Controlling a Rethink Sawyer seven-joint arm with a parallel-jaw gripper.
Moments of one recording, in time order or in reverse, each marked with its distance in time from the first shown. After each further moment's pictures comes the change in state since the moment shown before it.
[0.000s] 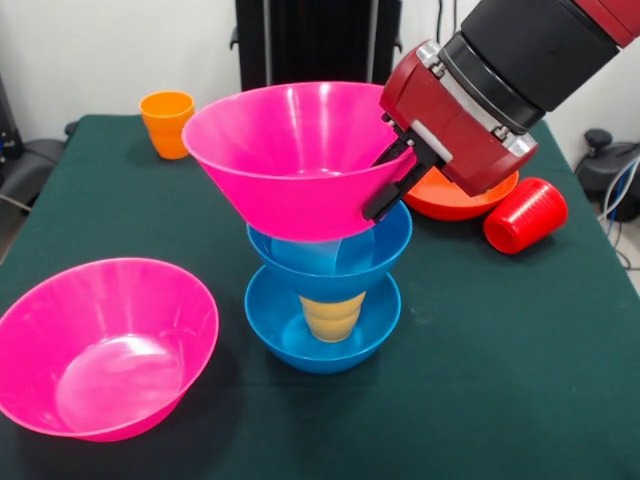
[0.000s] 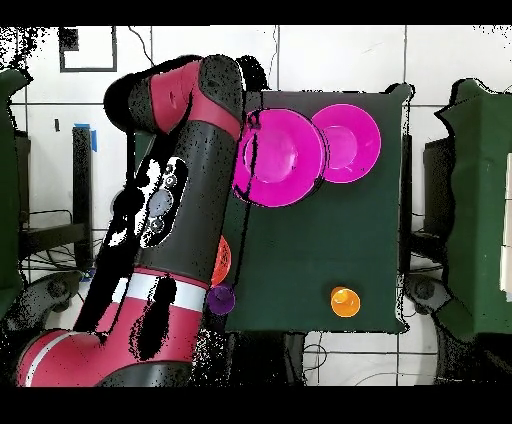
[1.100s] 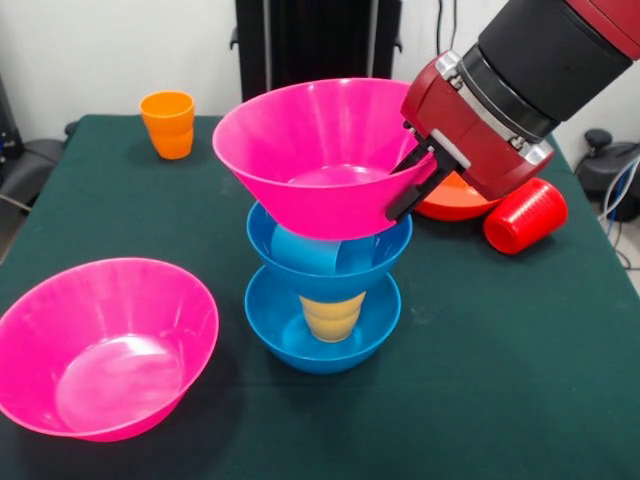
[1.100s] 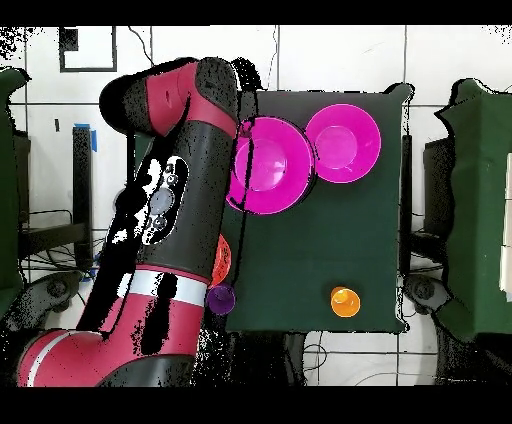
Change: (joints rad) arm 0.002 0.000 0.044 0.000 0.006 0.053 0.000
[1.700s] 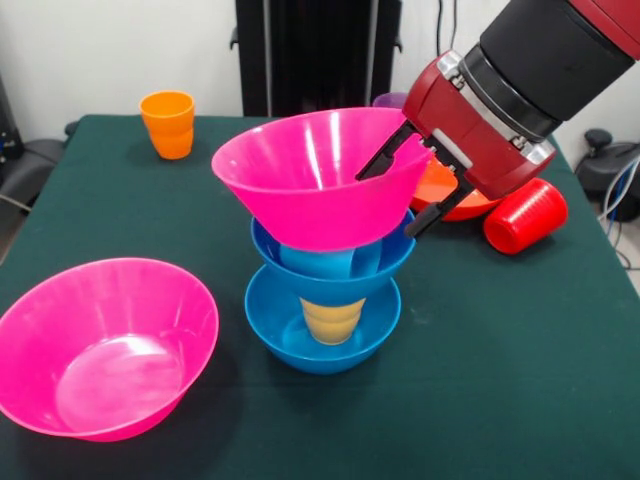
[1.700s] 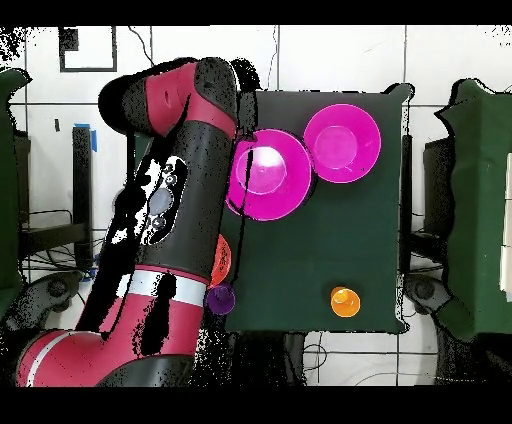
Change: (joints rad) arm 0.001 0.000 0.000 0.000 -0.001 0.000 0.000
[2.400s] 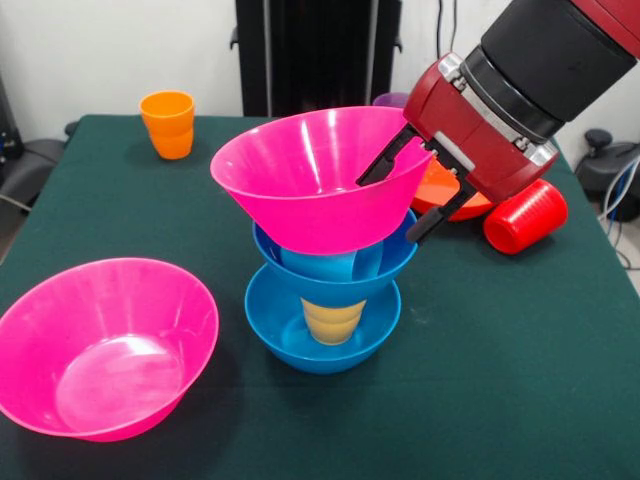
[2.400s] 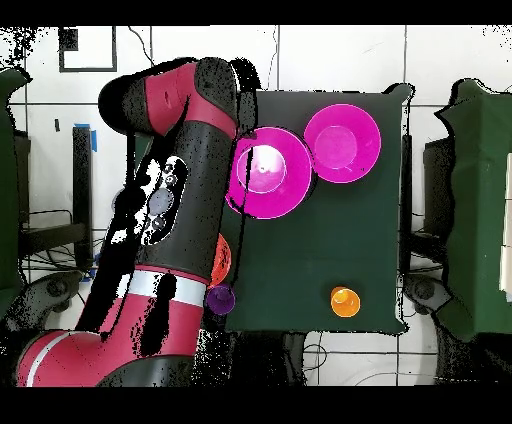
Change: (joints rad) arm 0.000 -0.002 0.000 0.000 0.000 -0.023 0.000
